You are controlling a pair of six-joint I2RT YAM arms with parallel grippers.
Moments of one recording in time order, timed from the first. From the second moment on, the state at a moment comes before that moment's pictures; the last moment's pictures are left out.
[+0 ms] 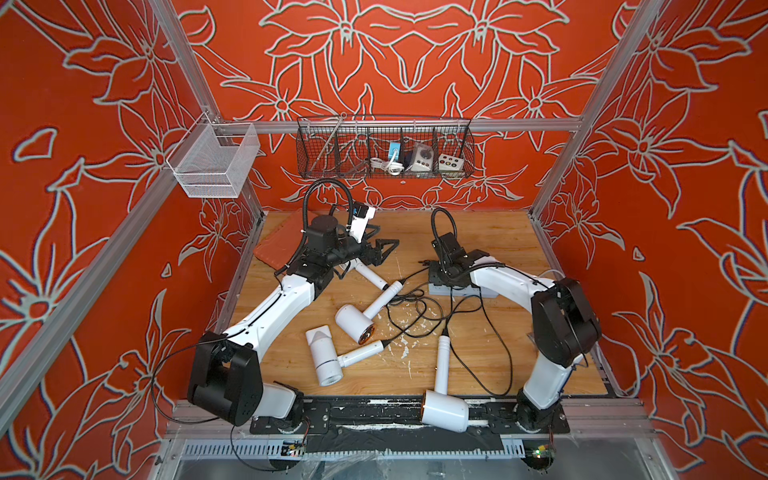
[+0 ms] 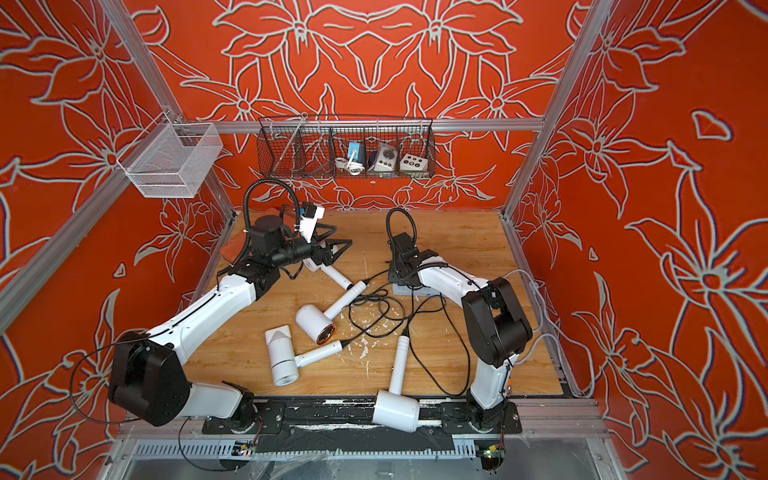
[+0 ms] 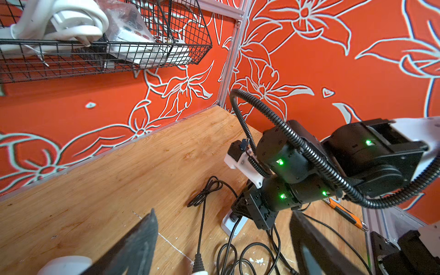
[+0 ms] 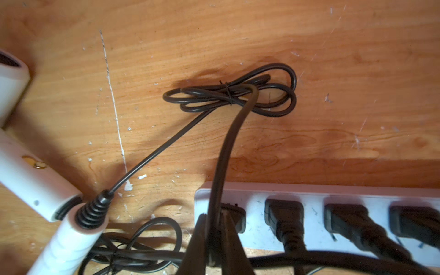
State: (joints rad) left arm -0.29 1.40 1.07 0.13 0.63 -0.11; right arm 0.52 1.78 1.22 -0.52 0.10 0.60
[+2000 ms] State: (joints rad) left arm -0.29 1.40 1.07 0.14 0.64 -0.11; right arm 0.63 1.63 0.96 -0.29 0.28 0.41
